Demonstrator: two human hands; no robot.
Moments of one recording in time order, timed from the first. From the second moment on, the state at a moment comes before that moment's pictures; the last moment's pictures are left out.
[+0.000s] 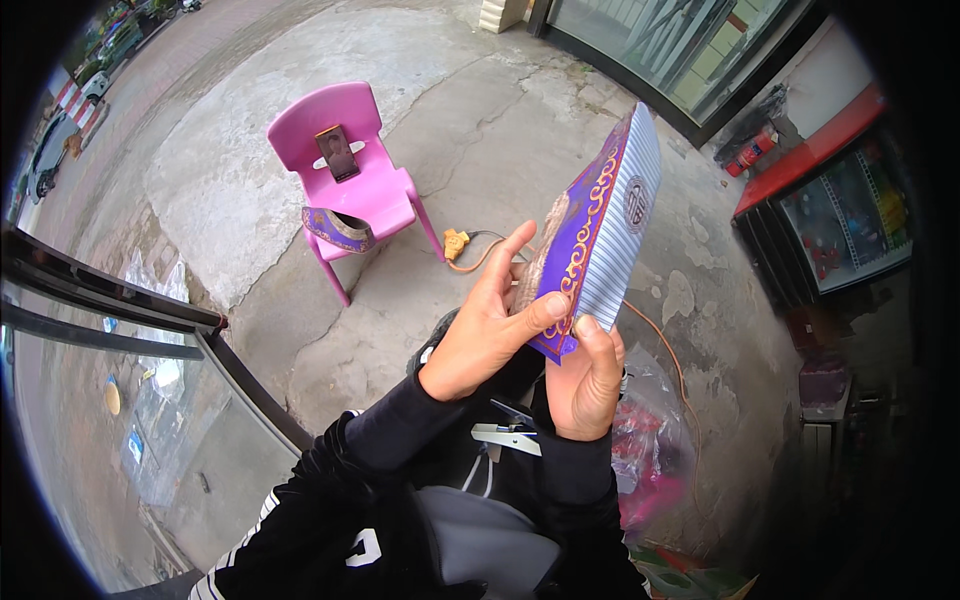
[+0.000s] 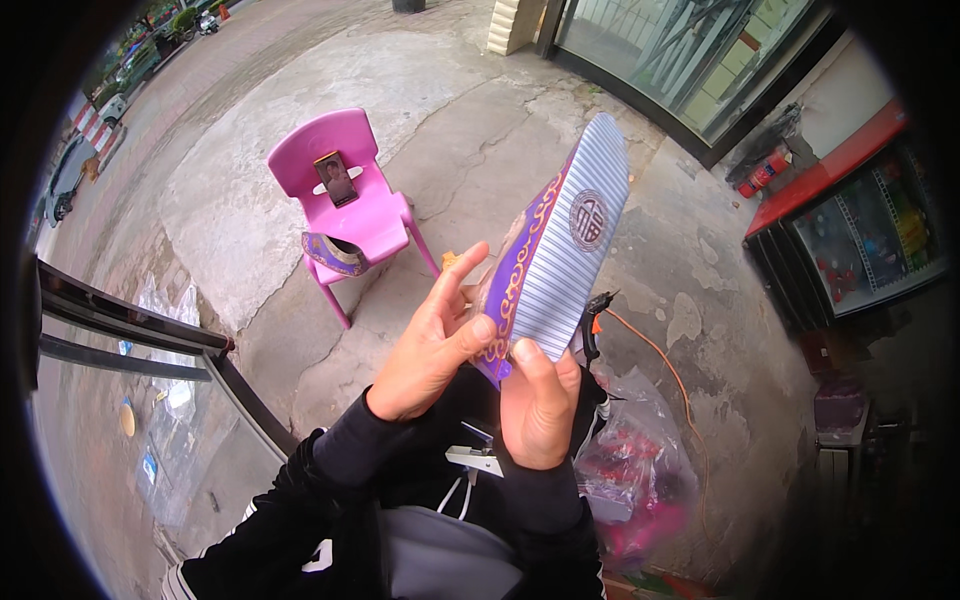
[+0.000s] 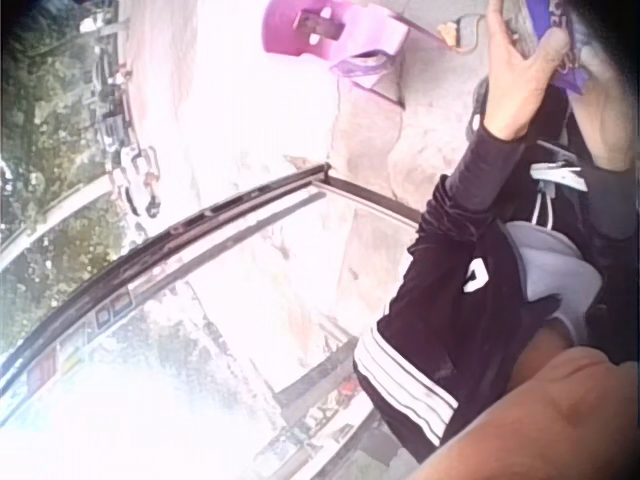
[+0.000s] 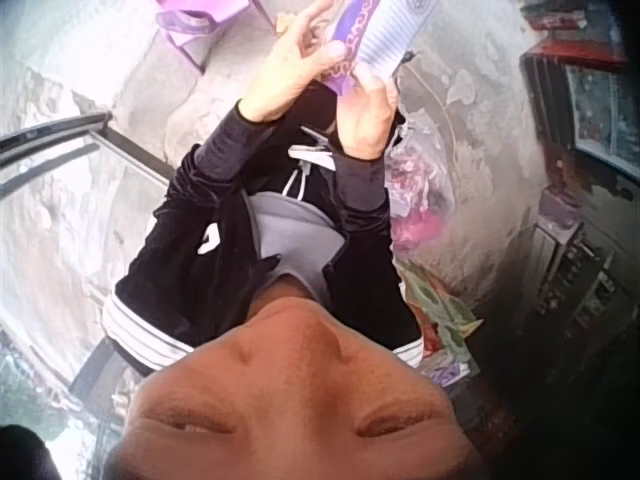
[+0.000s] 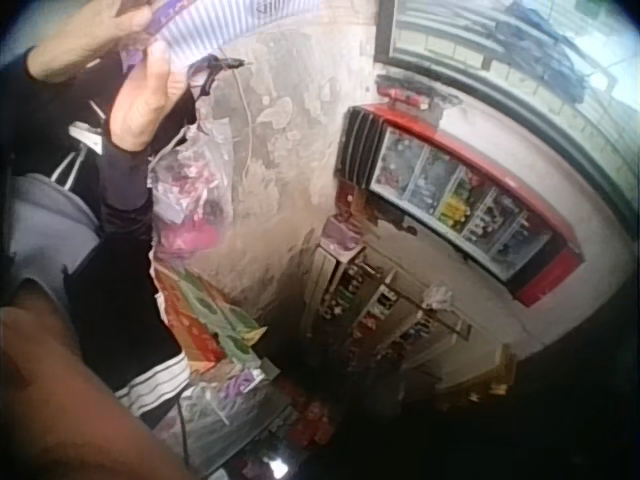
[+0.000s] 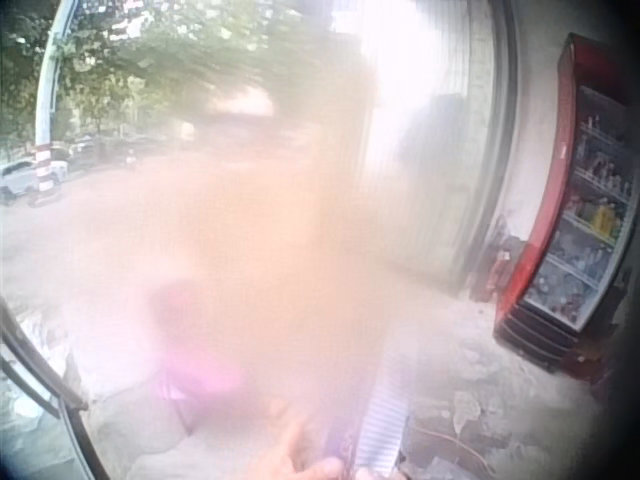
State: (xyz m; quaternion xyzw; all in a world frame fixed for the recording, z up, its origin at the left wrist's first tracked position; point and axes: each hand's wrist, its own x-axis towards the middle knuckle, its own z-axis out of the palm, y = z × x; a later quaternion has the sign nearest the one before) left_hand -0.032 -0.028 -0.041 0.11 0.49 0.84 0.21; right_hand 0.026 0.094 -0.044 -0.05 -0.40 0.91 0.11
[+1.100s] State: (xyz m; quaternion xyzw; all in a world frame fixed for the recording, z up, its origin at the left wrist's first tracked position) left_hand -0.042 -0.031 -0.045 0.17 0.49 0.82 0.25; right_hand 0.025 0.094 -0.050 -0.01 -0.42 0.90 0.12
